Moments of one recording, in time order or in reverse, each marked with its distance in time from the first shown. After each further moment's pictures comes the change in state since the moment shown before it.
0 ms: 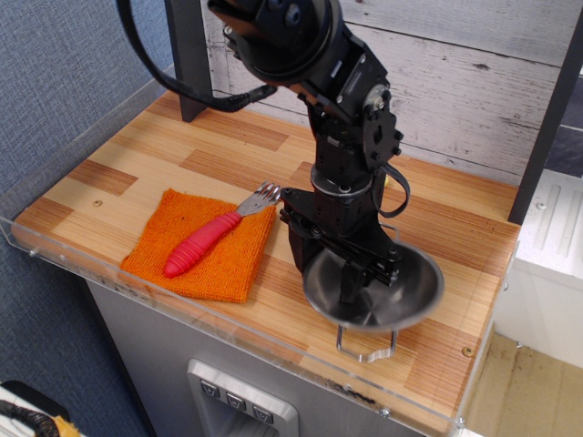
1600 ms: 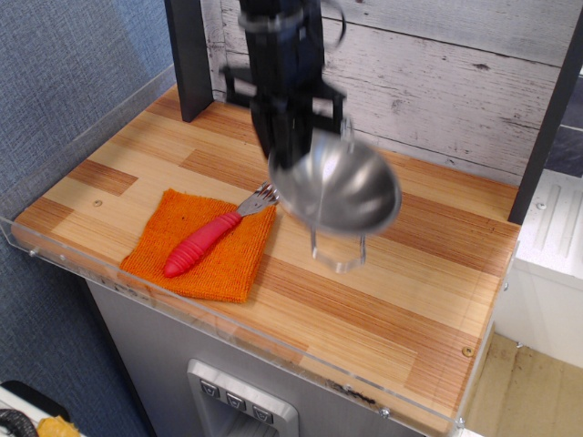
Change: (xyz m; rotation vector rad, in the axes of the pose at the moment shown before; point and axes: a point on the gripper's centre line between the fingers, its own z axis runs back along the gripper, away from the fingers) arm 0.021 0.064 0.087 -0.147 0.000 0.090
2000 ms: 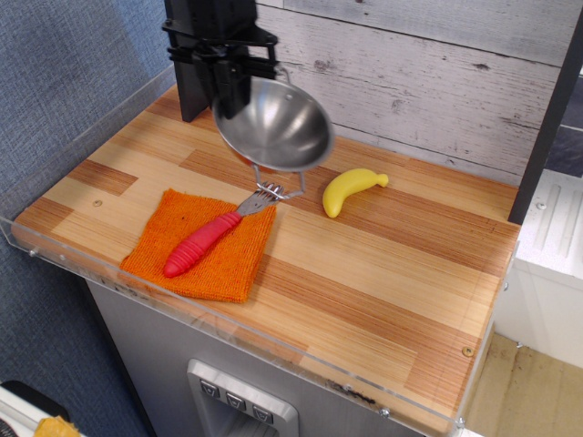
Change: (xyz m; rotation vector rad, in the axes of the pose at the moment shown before) arm 0.018 0.079 0.002 0.030 0.007 0.113
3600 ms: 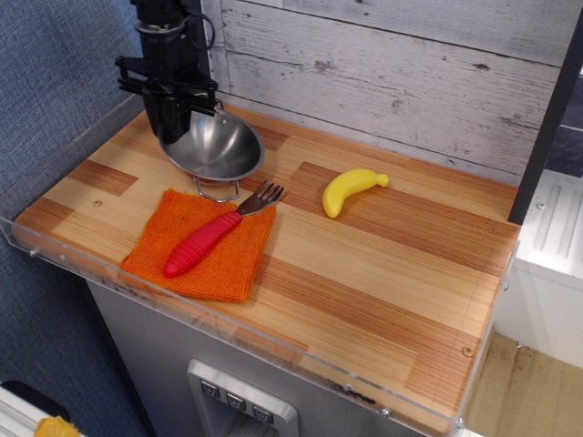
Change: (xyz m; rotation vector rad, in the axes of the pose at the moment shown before) arm 0.004 0.068 -0.060 0.197 0.111 0.055
